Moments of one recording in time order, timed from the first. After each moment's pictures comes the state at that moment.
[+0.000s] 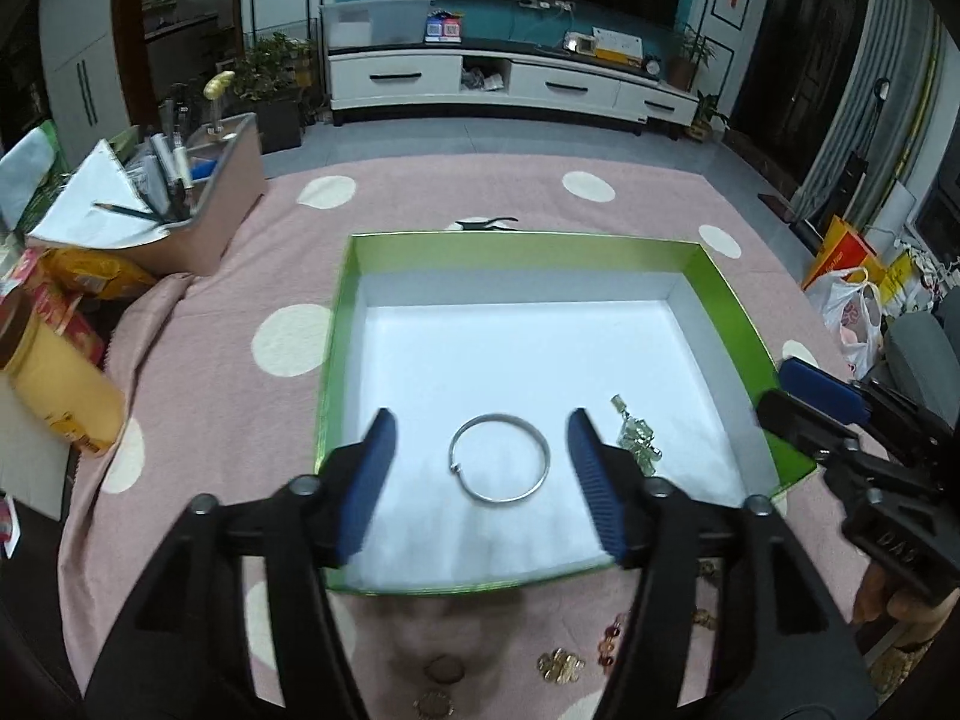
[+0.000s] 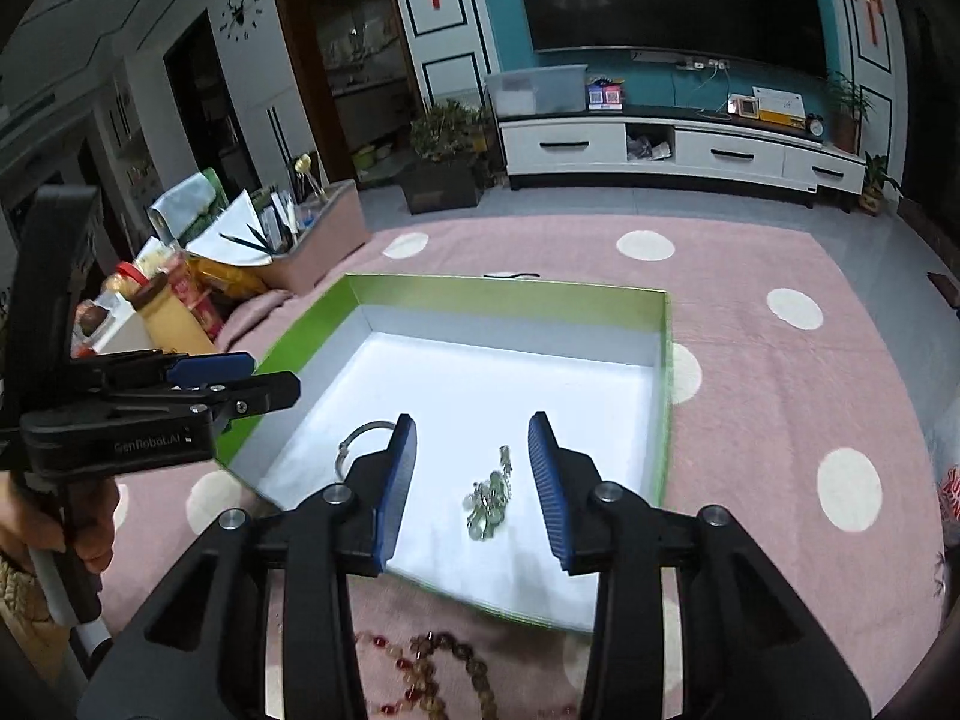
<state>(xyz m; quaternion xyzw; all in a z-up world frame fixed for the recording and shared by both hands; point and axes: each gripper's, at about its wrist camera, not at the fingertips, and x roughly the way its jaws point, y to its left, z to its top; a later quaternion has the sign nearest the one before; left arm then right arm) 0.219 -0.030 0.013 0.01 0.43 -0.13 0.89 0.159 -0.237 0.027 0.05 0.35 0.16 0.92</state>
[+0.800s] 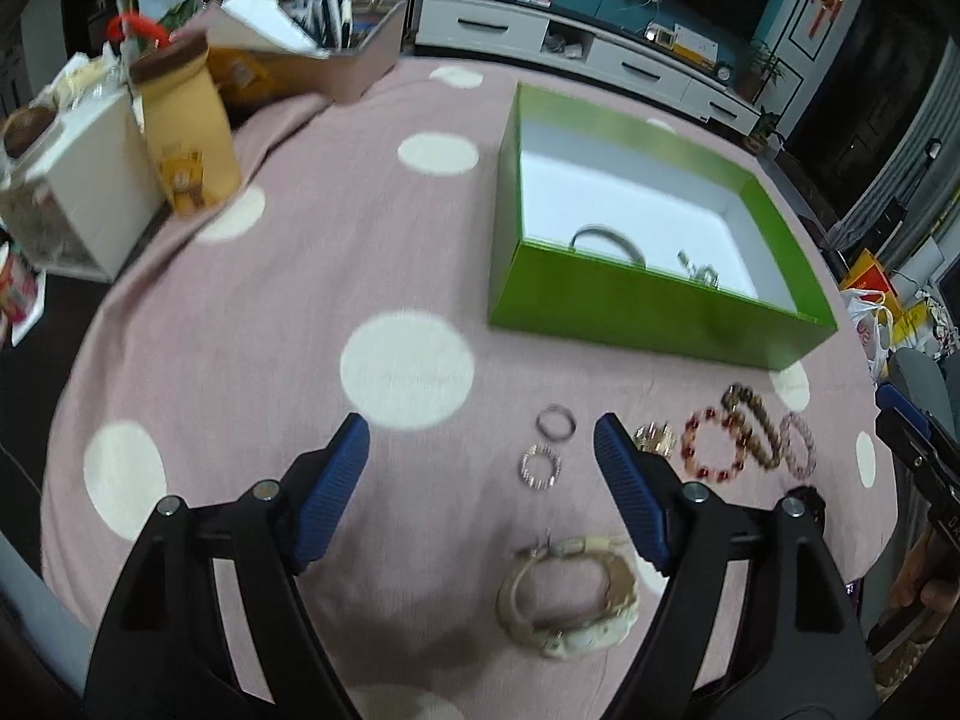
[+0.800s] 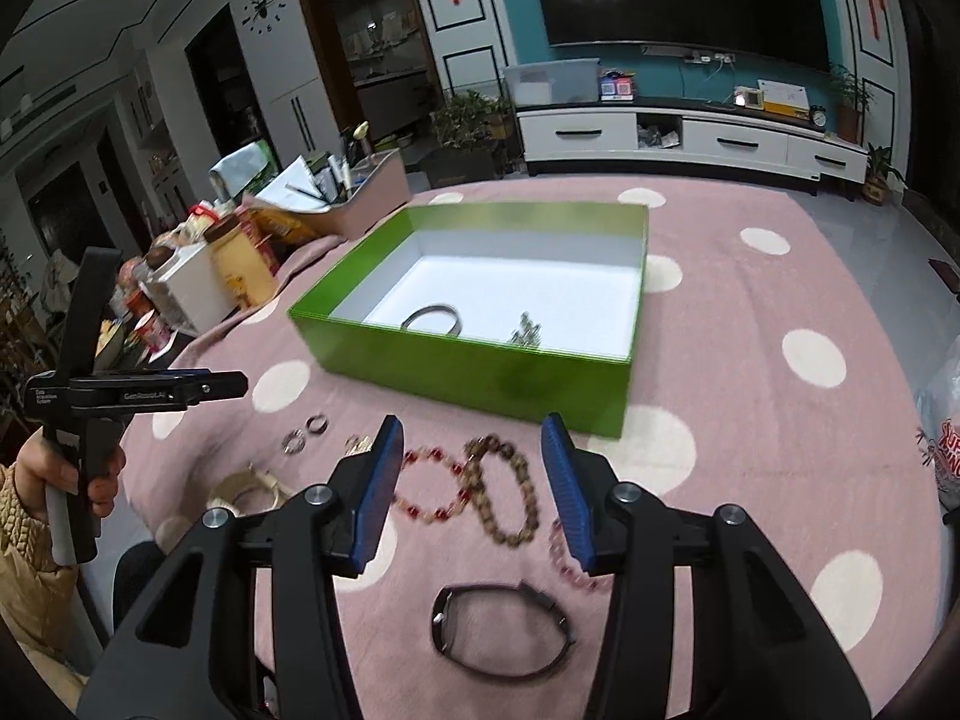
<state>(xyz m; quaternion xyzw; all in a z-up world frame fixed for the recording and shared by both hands) 0.106 0.059 -0.033 -0.07 0.49 -0.07 0.87 0.046 -0.240 0.015 0.04 0.37 0.18 0.91</state>
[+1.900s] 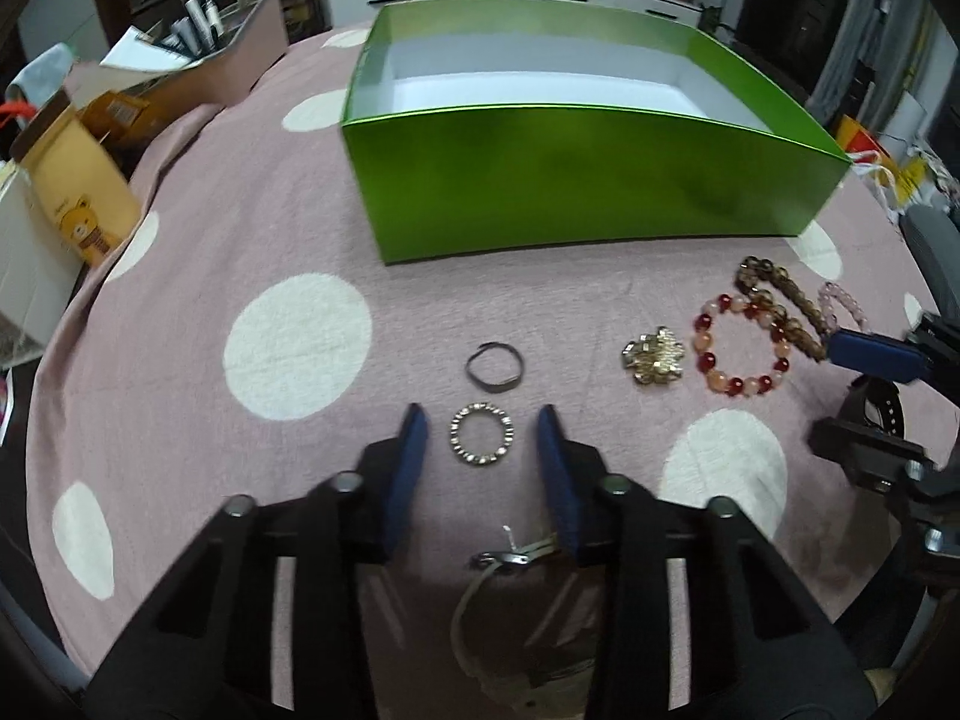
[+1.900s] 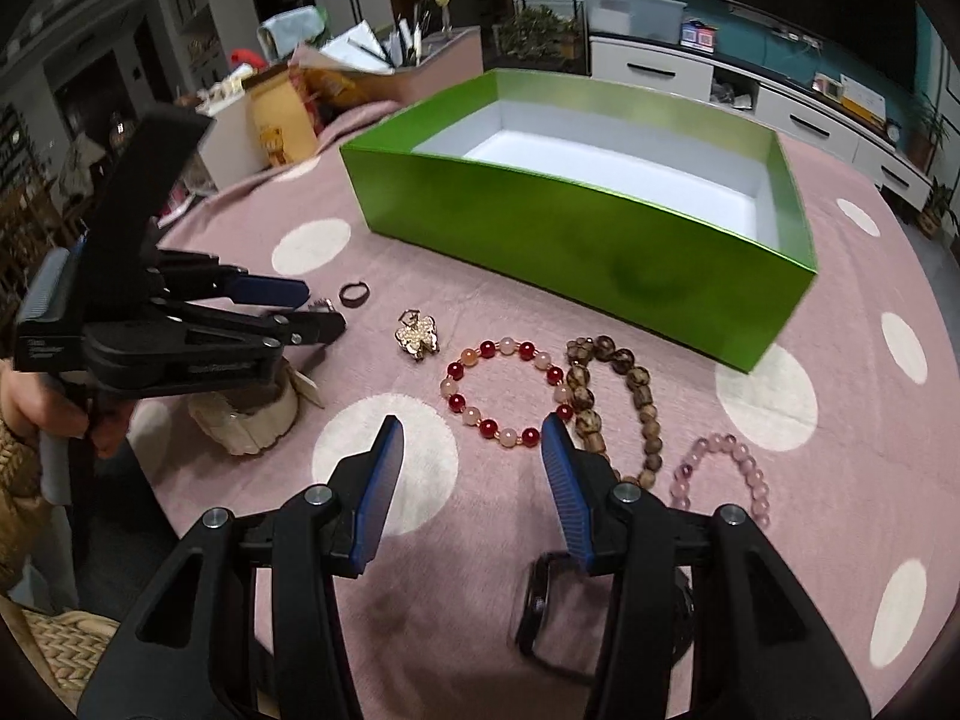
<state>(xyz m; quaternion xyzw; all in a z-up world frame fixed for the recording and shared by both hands) 0.111 -0.005 -0.081 0.07 0.50 -0.13 0.85 0.061 -0.168 -0.043 -0.06 0.45 0.23 0.86</state>
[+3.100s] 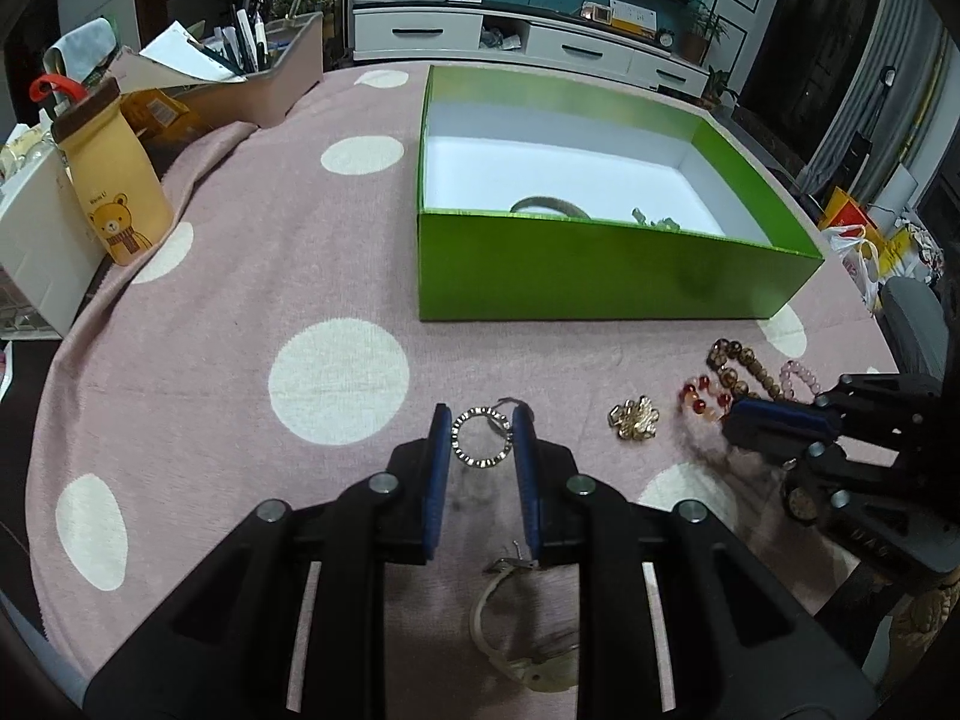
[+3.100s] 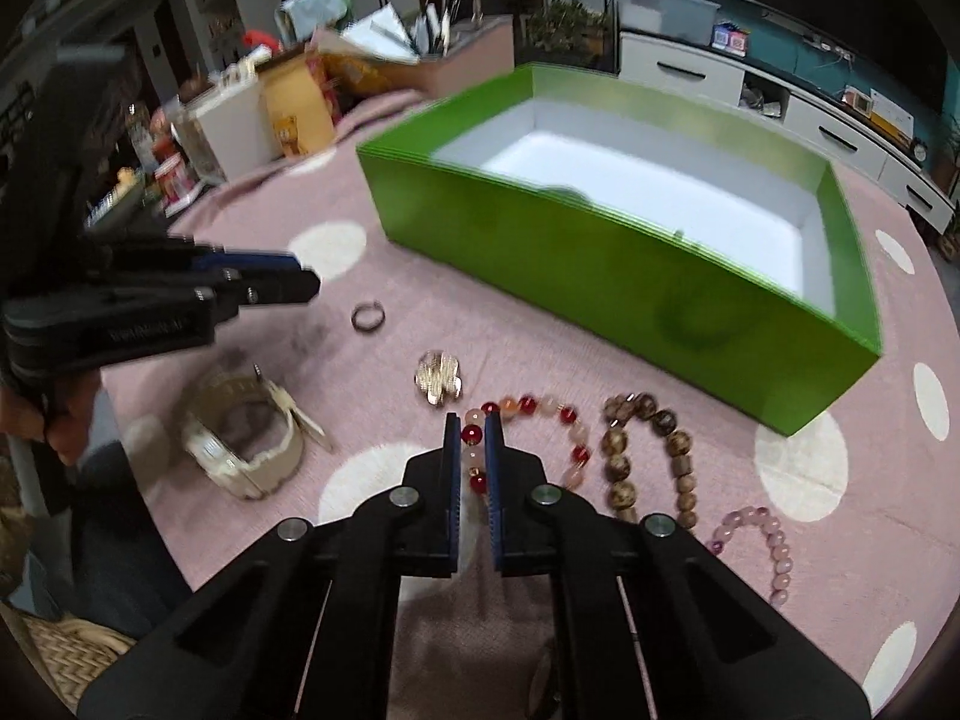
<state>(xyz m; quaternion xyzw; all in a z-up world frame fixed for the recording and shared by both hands) 0.108 0.023 -0.045 -0.01 0.47 -0.12 0.88 0.079 -0.163 -0.032 -0.05 0.44 0.26 0.86</state>
